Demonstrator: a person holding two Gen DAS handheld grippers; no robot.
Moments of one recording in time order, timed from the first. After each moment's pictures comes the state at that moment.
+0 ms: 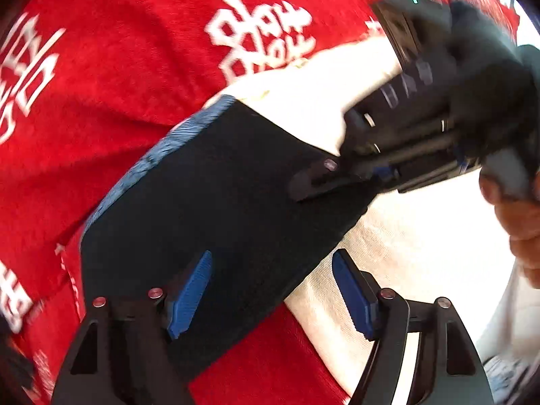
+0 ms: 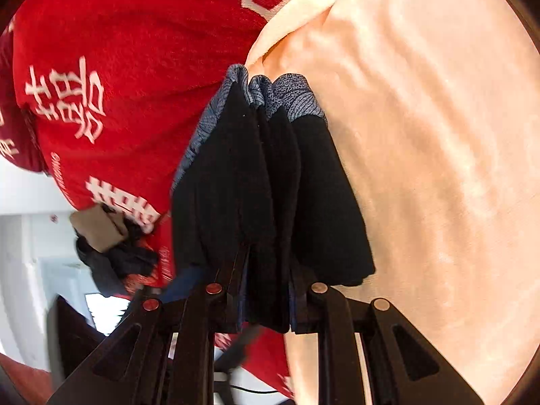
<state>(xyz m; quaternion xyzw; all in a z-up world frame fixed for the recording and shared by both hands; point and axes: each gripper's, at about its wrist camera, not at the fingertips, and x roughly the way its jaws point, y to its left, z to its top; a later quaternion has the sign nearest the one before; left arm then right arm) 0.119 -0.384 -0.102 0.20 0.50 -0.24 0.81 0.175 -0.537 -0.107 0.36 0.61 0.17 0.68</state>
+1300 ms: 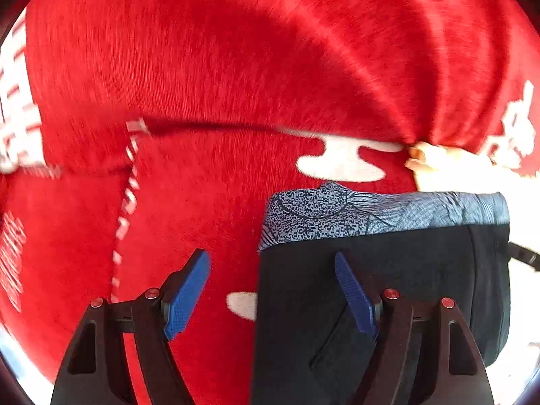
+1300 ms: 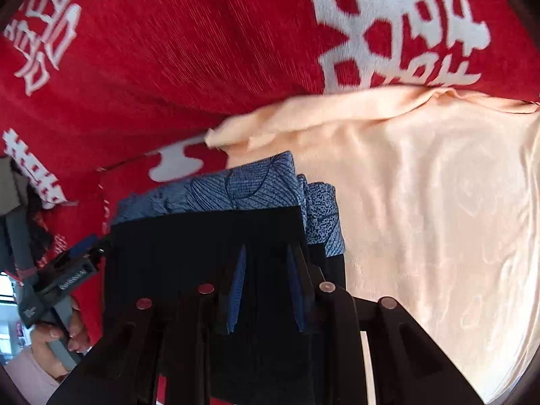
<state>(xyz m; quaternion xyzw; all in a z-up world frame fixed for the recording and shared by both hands) 0.263 -0.187 -0.146 -0.05 0.60 0.01 0.80 0.266 -0.469 -0.075 0.10 0.63 0.08 0.76</state>
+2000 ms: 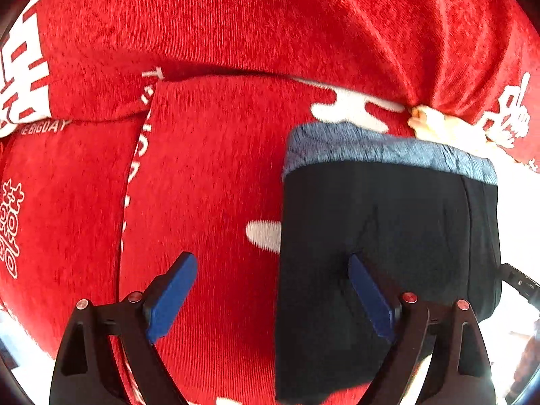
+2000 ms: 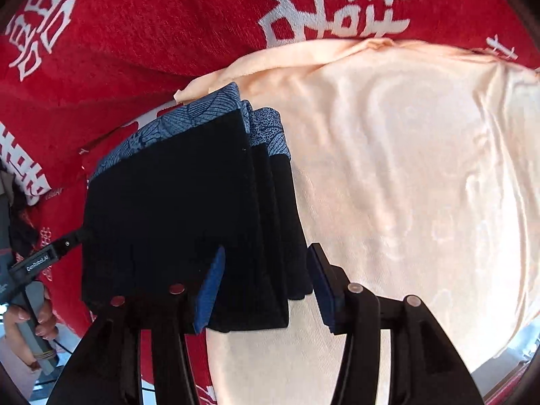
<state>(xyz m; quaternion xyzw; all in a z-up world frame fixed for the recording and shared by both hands) 0.215 -0.169 -0.131 -0.06 0.65 -0.01 0.75 0.180 -0.497 -0.054 0.09 0.64 0.02 0.76</state>
